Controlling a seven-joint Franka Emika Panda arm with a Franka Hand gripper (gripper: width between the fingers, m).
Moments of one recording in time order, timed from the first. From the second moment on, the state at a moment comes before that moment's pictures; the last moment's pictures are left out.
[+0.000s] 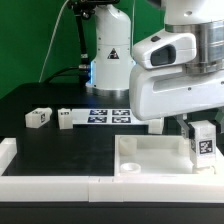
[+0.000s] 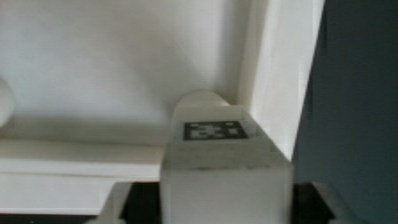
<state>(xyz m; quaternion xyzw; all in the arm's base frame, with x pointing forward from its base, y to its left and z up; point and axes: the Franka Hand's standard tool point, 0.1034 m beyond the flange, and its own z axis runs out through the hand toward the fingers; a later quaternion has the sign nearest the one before) 0.639 0.113 0.085 -1.00 -0.03 0.03 0.07</state>
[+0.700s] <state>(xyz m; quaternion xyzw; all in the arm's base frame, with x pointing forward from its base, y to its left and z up) 0.640 0.114 0.083 -0.93 0.37 0.06 0.07</state>
